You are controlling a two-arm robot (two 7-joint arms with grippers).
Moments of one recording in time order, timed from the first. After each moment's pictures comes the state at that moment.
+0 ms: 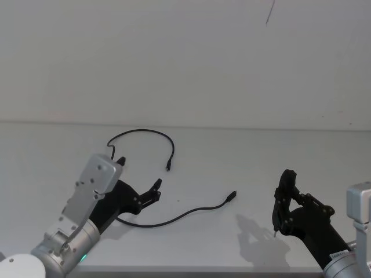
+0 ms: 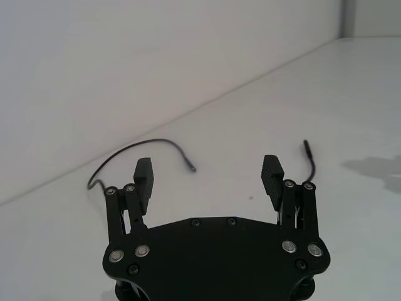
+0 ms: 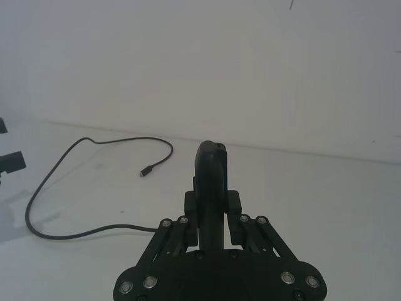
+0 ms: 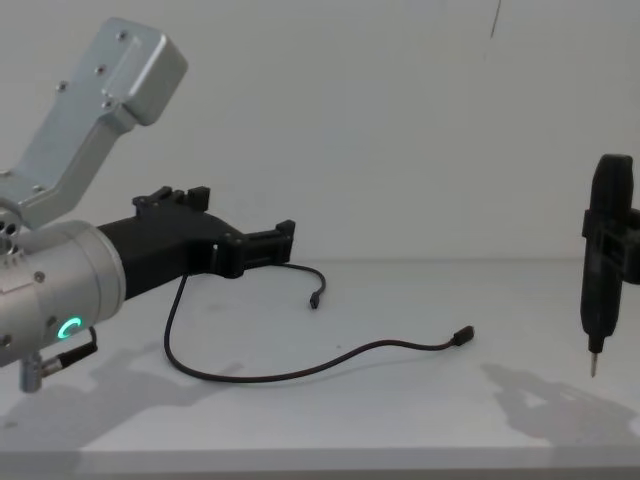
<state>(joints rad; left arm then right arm) -0.28 0.38 0.47 -1.59 -0.21 0.00 -0.09 -0.01 0.34 -0.23 -1.77 0.29 0.03 0.07</state>
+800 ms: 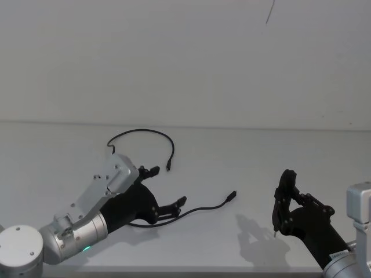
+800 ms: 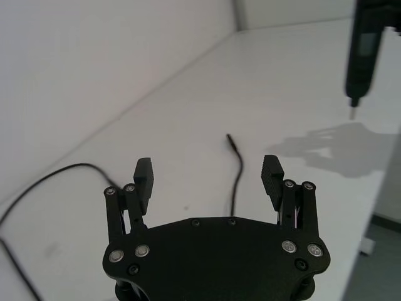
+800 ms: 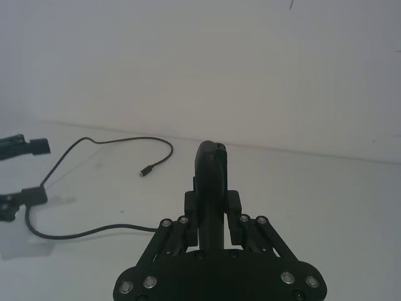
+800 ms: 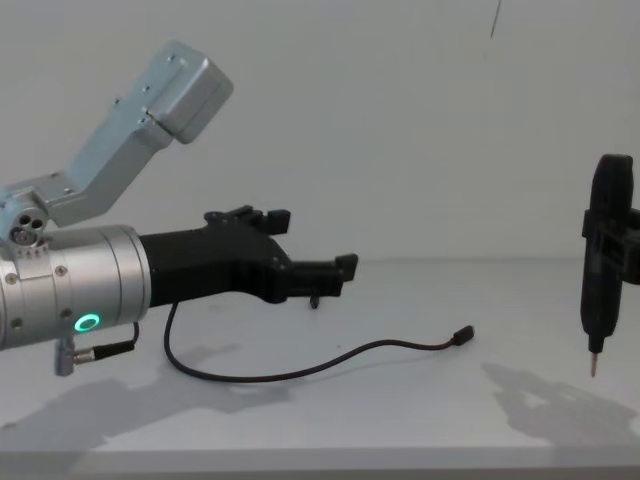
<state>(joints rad) -0.45 0.40 0.54 -1.39 -0.27 -0.08 -0.46 -0.01 0.34 -0.23 -1.77 0.29 0.03 0.07</state>
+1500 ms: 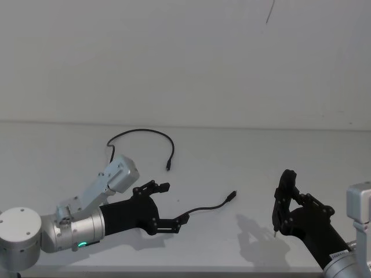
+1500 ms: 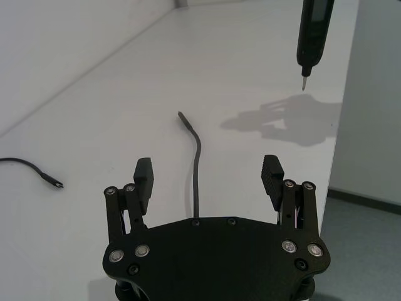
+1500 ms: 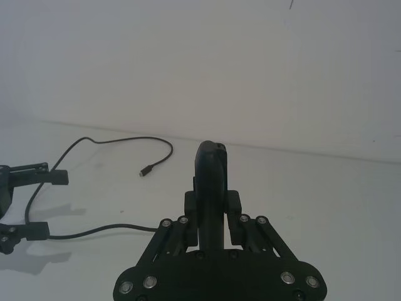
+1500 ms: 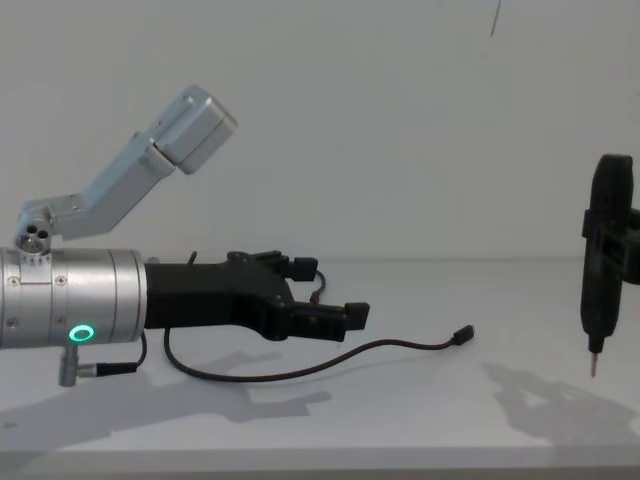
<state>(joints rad) -0.60 0.38 0.60 -1.16 -0.37 -0.09 -0.75 -0.01 0.34 -0.23 -1.77 0.29 0.03 0.07</state>
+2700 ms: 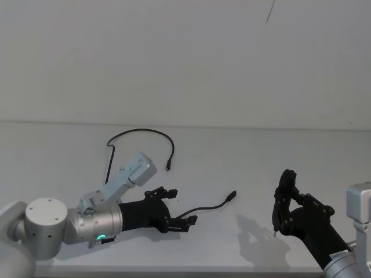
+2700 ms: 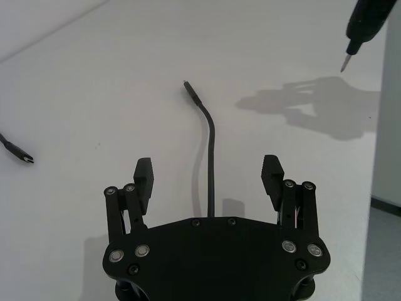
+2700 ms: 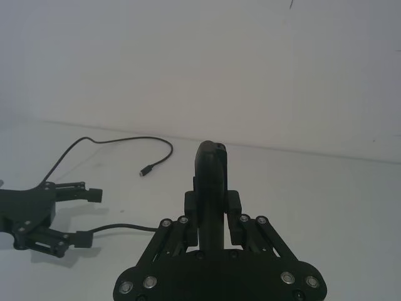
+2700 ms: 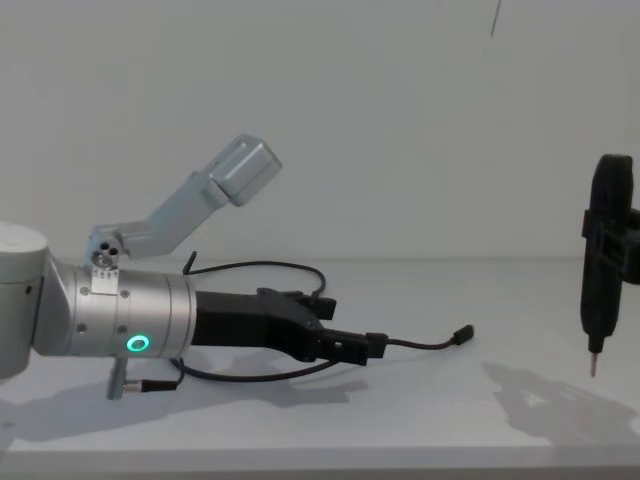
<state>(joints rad) -0.73 0.26 0.65 -0.91 -0.36 -0.03 -0.78 -0.01 0.34 -0.23 -1.77 0.29 0.03 0.07</state>
